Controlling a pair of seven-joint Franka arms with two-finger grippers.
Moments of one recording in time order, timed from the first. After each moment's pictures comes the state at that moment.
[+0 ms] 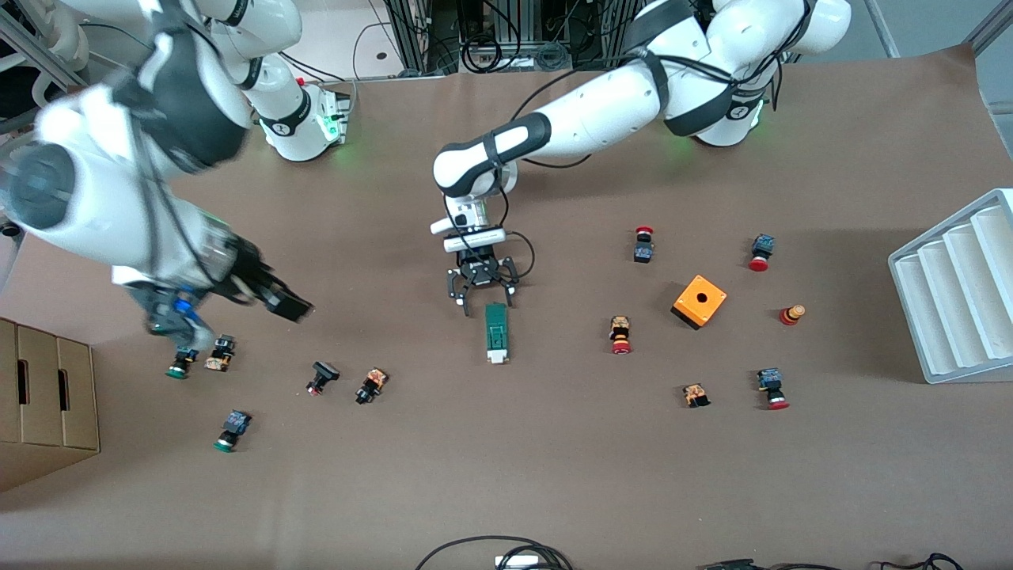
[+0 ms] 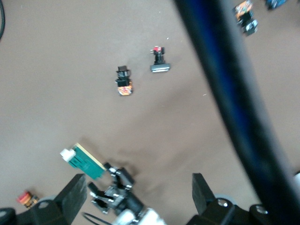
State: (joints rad) left arm -0.68 1.11 -0.67 -1.46 1.92 1.62 -2.37; right arm 0.20 0.16 0.03 -1.51 0.14 1.59 0.86
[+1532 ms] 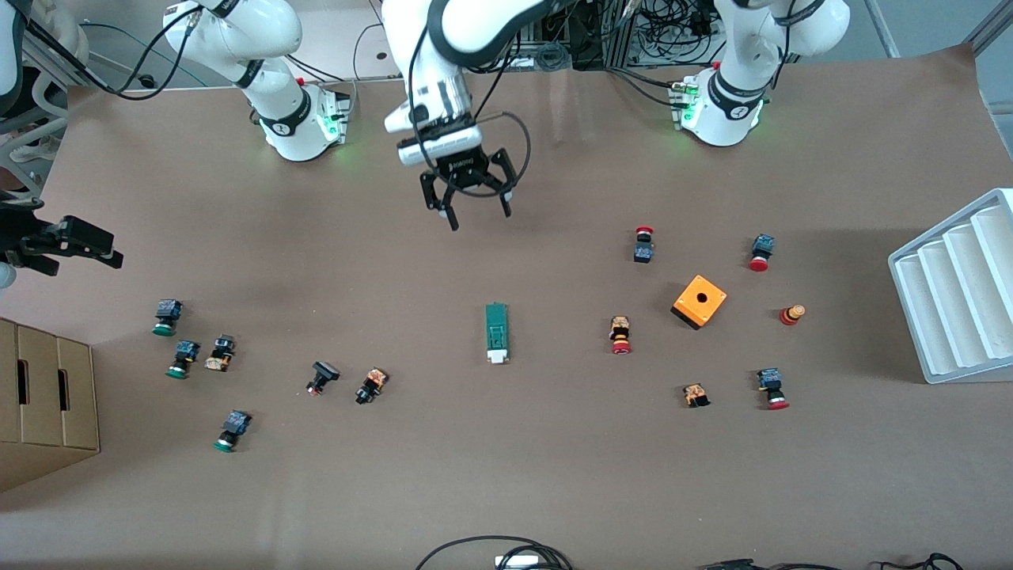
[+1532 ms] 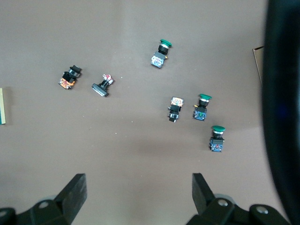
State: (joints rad) left arm -0.73 0.46 -0.56 -1.47 1.04 1.70 -1.48; right arm 0.01 0.00 -0.14 -1.62 0.05 1.60 -0.17
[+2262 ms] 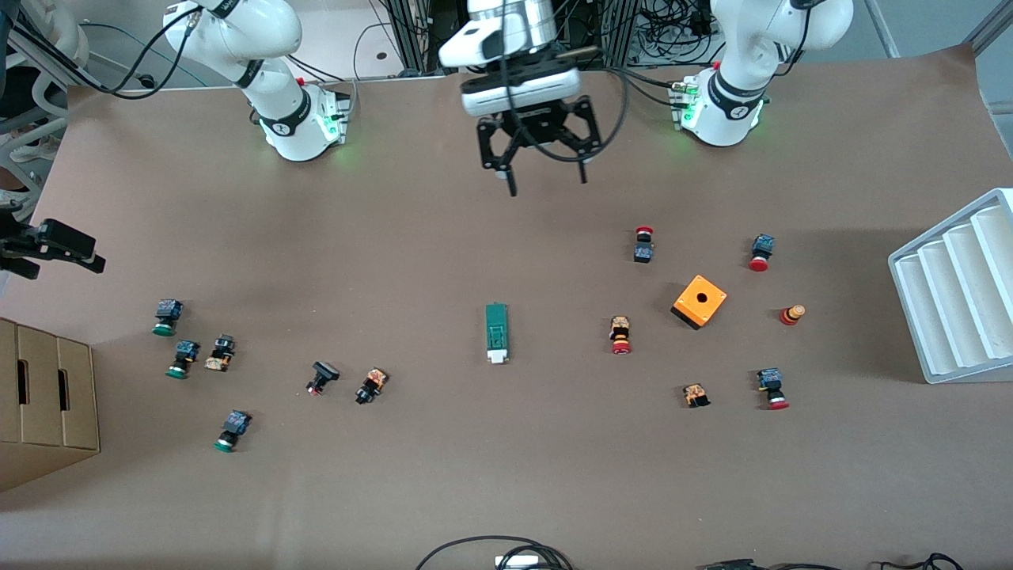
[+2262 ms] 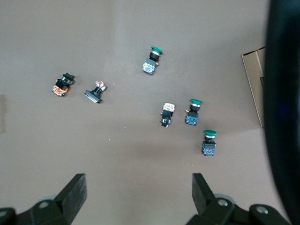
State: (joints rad) left arm -0.48 0.16 -0.54 -1.46 0.68 1.72 -1.07; right arm 0.00 0.01 -0.15 -1.60 0.05 1.62 -0.18
